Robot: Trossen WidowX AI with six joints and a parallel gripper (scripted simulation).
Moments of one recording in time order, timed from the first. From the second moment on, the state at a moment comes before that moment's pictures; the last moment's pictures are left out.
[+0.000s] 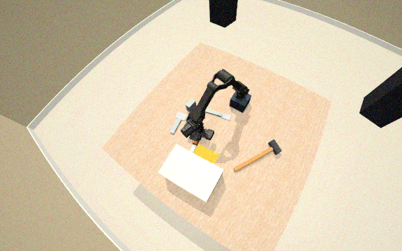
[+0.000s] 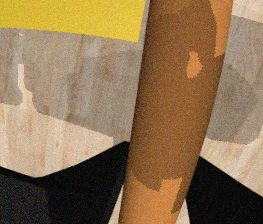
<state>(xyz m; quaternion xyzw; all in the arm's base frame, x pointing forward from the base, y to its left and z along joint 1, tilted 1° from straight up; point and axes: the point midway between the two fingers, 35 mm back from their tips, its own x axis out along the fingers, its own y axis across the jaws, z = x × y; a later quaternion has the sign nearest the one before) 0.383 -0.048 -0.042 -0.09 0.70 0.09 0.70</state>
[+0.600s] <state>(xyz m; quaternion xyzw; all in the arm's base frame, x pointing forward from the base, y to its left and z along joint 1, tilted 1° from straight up) 0.399 -0.043 -0.042 -0.09 0.70 0.09 0.70</state>
